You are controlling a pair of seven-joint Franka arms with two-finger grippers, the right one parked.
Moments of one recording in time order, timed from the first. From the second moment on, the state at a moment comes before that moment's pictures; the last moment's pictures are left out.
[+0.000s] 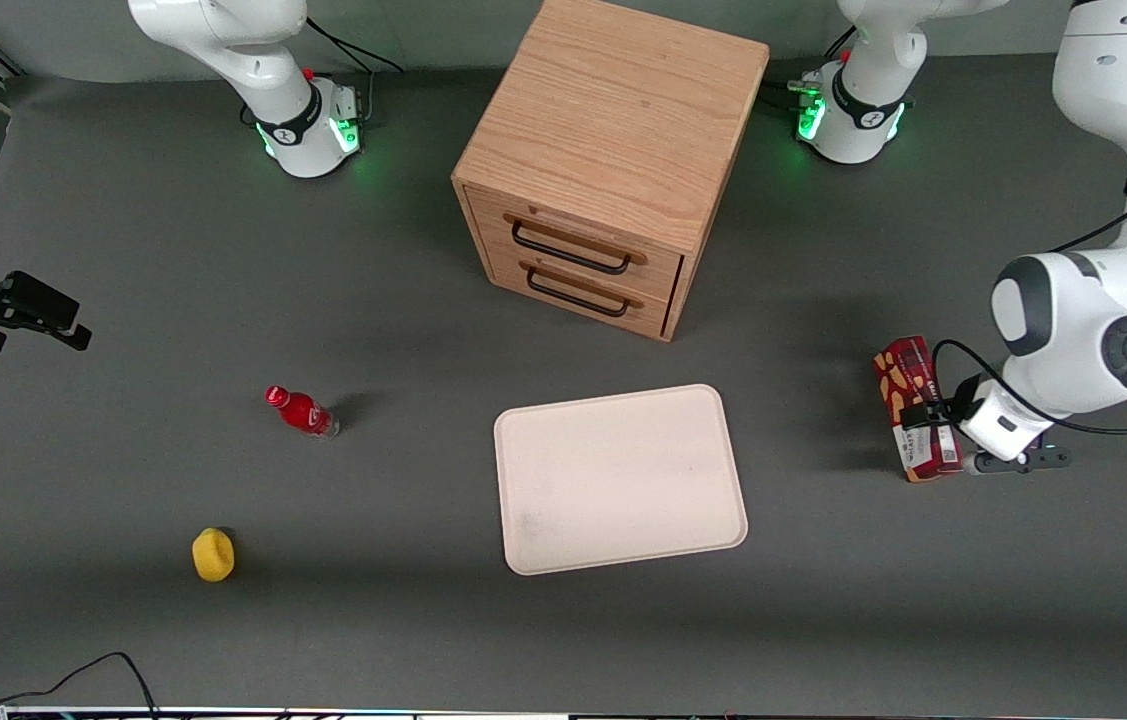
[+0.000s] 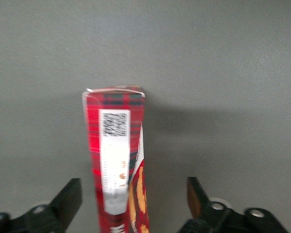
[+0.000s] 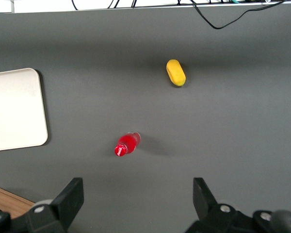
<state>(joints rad) 0.08 0.40 -0.06 -2.00 -0.06 2.36 -0.02</state>
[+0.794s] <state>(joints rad) 0.07 0.40 -0.05 -2.00 -0.06 2.34 -0.02</state>
